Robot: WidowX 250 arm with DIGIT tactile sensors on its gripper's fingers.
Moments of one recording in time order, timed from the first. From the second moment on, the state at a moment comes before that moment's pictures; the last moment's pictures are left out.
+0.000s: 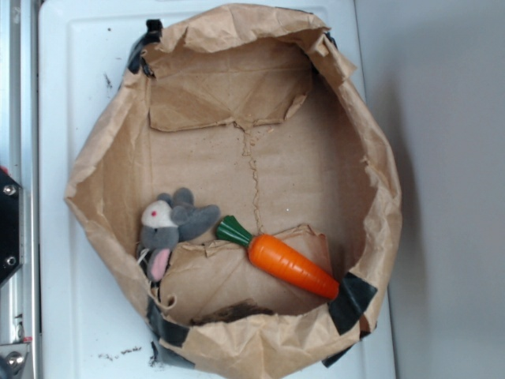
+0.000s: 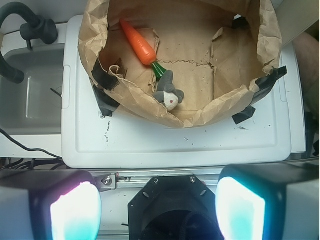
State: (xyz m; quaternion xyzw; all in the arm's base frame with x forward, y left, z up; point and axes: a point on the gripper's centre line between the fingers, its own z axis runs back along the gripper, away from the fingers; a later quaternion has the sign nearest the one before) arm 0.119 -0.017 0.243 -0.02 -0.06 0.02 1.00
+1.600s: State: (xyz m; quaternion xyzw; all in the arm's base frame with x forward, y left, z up) arm 0.247 -0.001 0.169 0.04 -0.05 0.06 1.00
